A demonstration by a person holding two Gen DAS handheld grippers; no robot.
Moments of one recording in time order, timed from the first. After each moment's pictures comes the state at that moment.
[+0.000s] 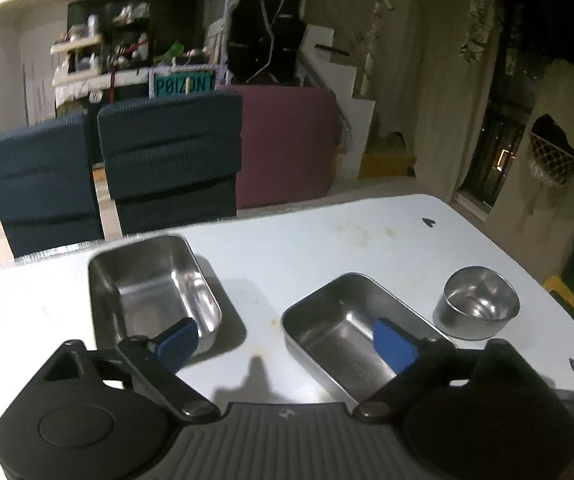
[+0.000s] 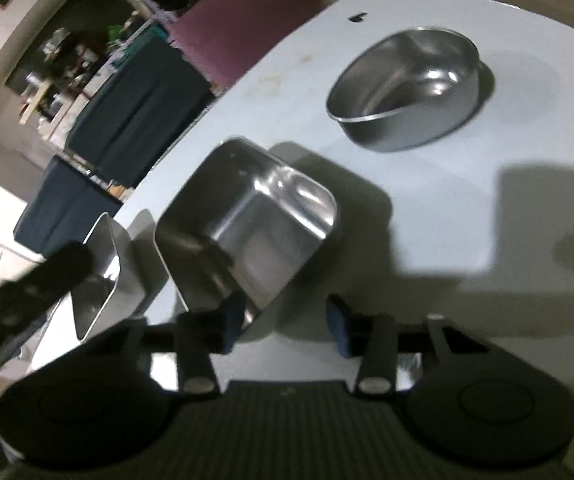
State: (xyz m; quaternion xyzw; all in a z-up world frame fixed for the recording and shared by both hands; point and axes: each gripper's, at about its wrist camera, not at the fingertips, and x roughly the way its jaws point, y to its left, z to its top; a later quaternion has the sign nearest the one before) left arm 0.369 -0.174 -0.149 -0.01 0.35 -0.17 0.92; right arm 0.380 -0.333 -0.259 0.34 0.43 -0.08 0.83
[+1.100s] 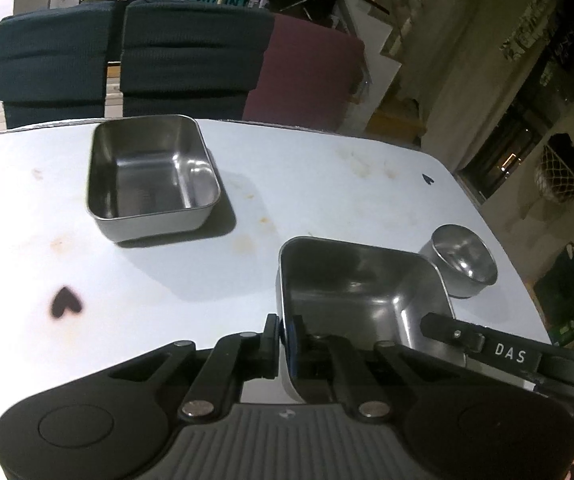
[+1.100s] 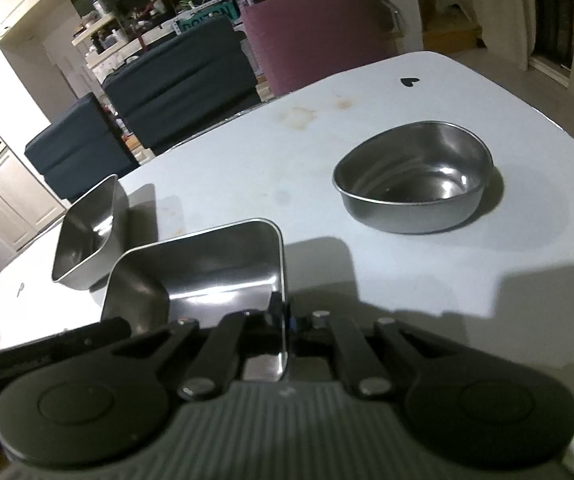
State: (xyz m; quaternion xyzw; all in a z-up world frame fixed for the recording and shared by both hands) left arm 0.343 -0.157 -0.162 -0.10 0.46 -0.16 0.87; right arm 0.378 -0.348 -0.232 0.18 0.44 -0.02 0.88
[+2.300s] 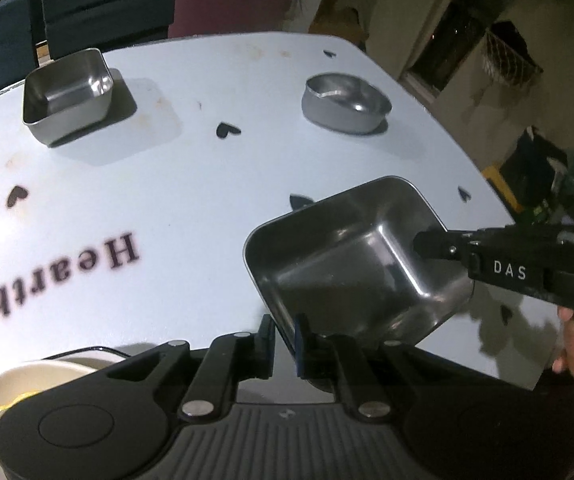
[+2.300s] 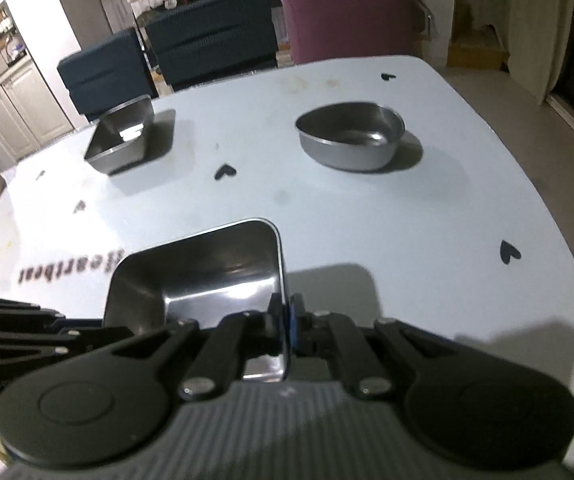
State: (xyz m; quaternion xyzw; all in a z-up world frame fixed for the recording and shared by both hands) left arm 0.231 -0.210 -0.158 -0.01 0.54 -0.24 0.81; right arm 0.270 -0.368 -0.184 0.06 0.49 0.01 0.87
